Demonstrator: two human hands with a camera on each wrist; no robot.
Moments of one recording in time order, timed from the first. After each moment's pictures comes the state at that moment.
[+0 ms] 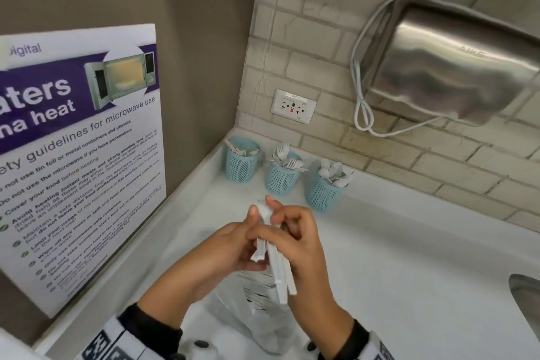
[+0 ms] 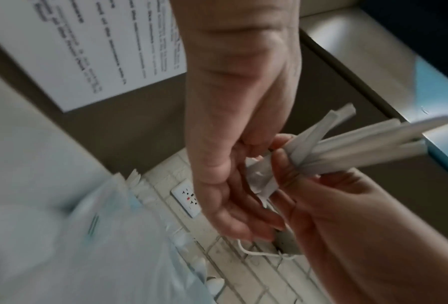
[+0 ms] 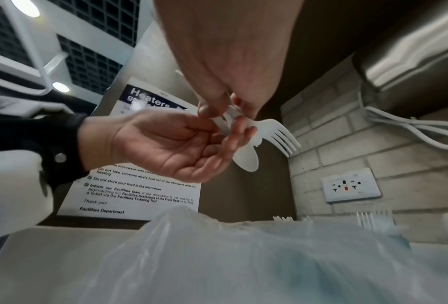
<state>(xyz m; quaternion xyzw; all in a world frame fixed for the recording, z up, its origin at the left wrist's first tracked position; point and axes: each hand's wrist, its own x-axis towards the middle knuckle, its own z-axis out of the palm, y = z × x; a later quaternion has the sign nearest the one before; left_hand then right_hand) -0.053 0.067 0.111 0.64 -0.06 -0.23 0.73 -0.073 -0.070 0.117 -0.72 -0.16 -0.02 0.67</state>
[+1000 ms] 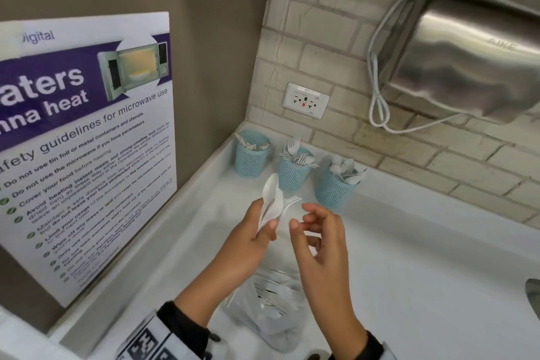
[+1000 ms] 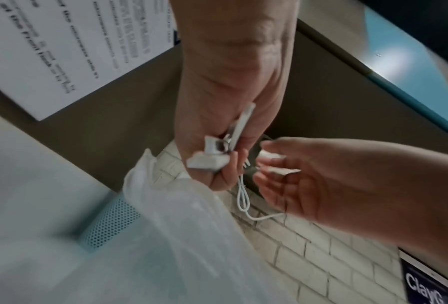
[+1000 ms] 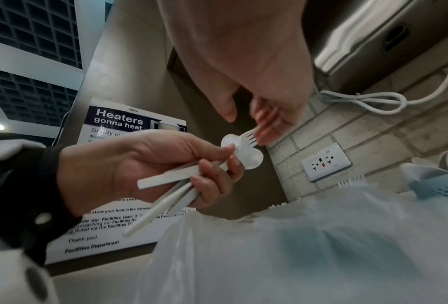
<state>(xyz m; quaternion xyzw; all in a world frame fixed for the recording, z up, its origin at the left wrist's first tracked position) -0.044 0.047 0.085 0.75 -0.03 -0.05 0.66 -0.058 -0.083 0.084 -0.79 -0.07 -0.18 0.58</state>
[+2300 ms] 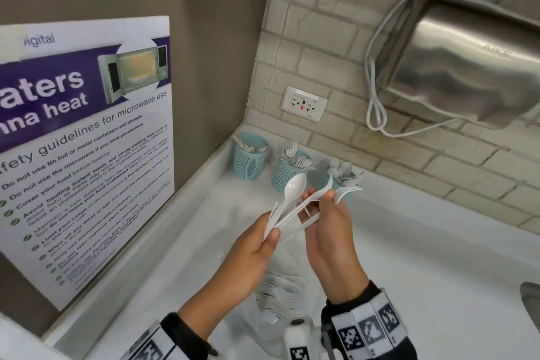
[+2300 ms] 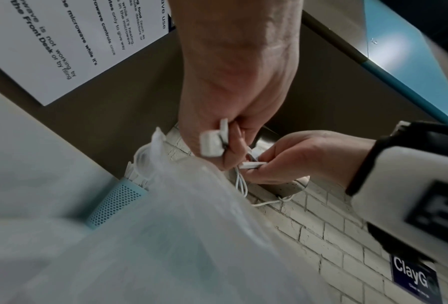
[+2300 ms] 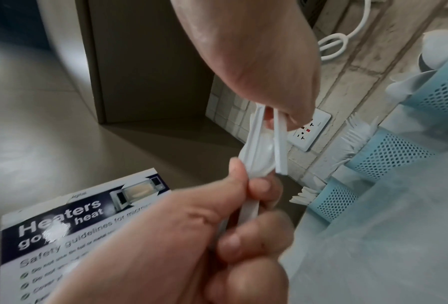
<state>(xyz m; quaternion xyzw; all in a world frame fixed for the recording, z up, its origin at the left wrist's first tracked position) -0.048 0.041 0.069 0.77 -0.09 0.00 0.64 0.000 -0.081 0.109 -0.52 0.09 -0.07 0.85</state>
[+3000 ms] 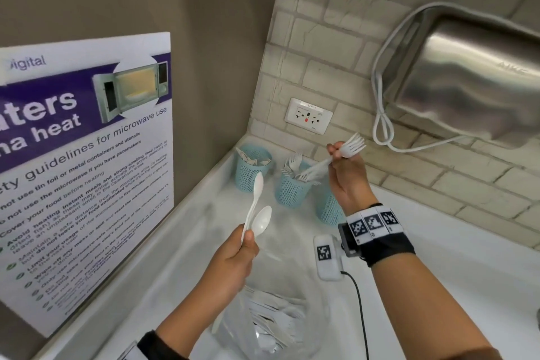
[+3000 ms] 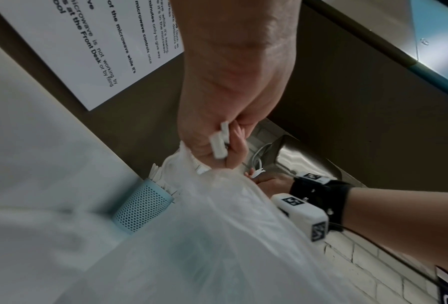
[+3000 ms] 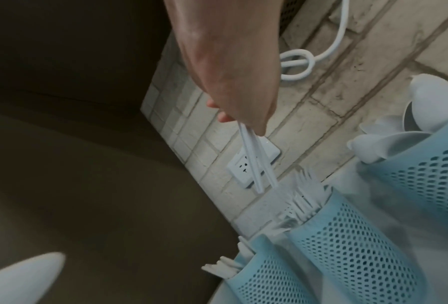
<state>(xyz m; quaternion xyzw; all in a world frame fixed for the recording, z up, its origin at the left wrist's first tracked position) -0.038 0.059 0.077 0.69 0.06 -0.05 0.72 0.148 -0.123 0.139 -0.59 0.06 -0.09 0.80</state>
